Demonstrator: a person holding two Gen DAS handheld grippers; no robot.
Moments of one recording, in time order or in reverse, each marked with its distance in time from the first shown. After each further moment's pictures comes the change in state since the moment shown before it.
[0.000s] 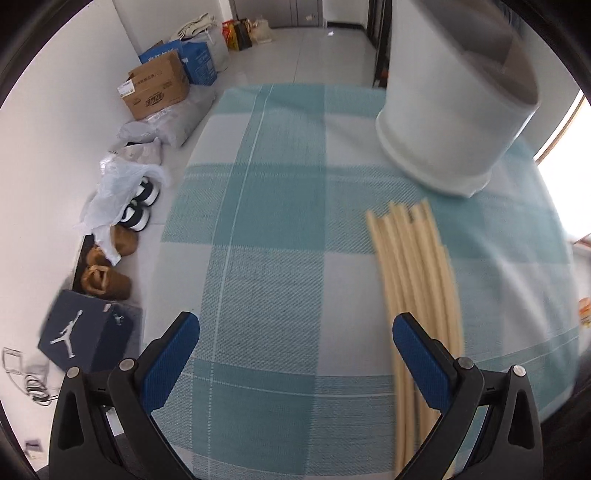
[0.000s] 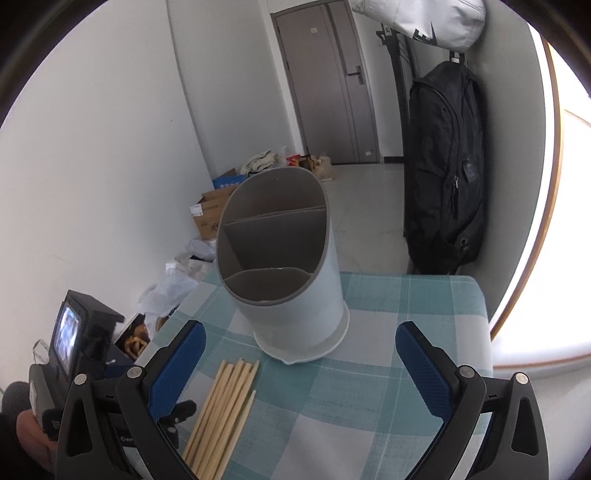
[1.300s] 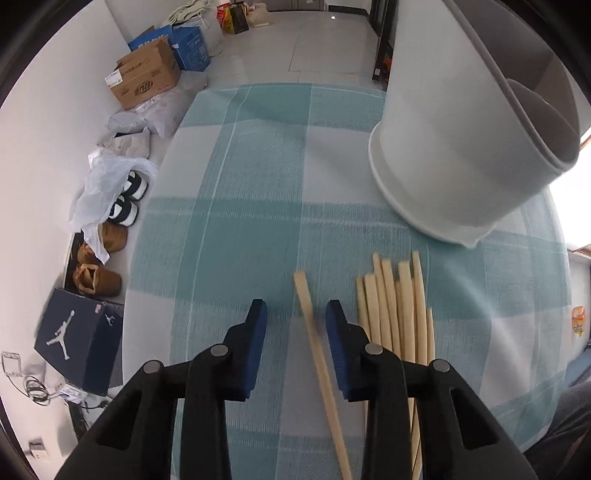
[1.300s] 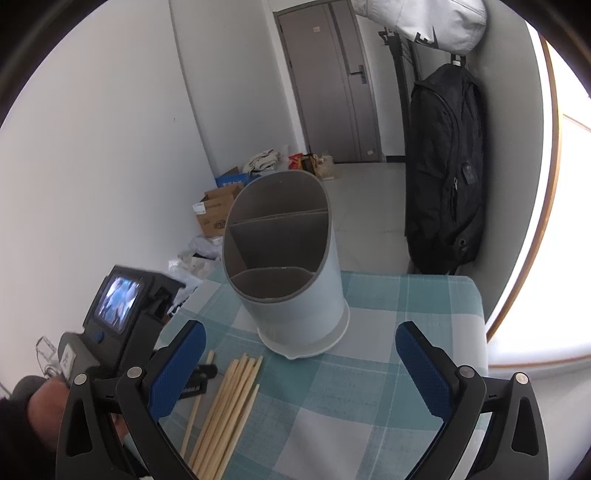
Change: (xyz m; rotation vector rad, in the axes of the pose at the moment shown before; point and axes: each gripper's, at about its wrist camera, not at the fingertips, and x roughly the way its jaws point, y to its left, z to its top) left arm 0.017 -0.009 0.036 -0.006 0.056 -0.023; right arm -0.008 0.000 0.001 0.019 0.043 0.035
